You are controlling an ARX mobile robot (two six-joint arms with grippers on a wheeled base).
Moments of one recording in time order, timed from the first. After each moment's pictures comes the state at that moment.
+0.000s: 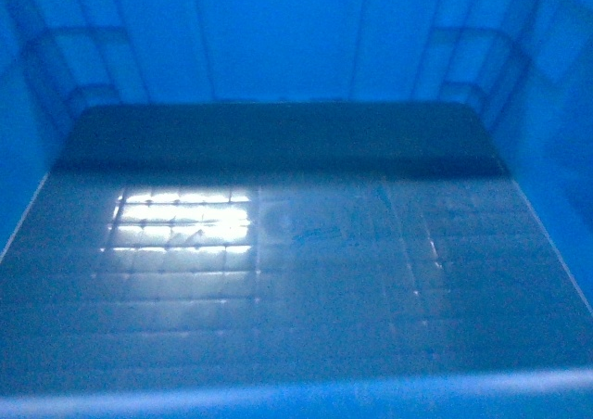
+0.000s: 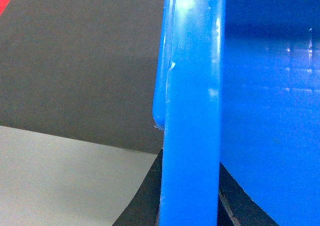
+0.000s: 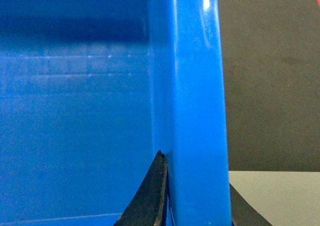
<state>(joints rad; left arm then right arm) -0.48 0.87 0.70 -0.57 -0.61 -0.32 0.44 0.96 0.69 -0.39 0.37 0.21</state>
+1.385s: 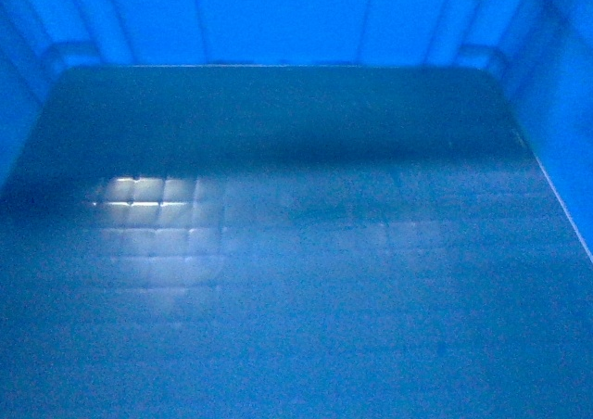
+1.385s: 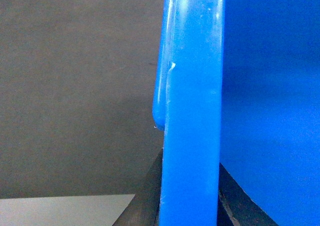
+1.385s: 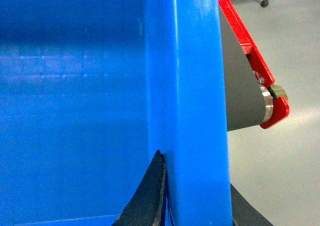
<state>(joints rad) -0.57 0.76 0.65 -0.56 -0.71 -0.34 0.49 0.85 0.63 -0.38 0.47 0.22</state>
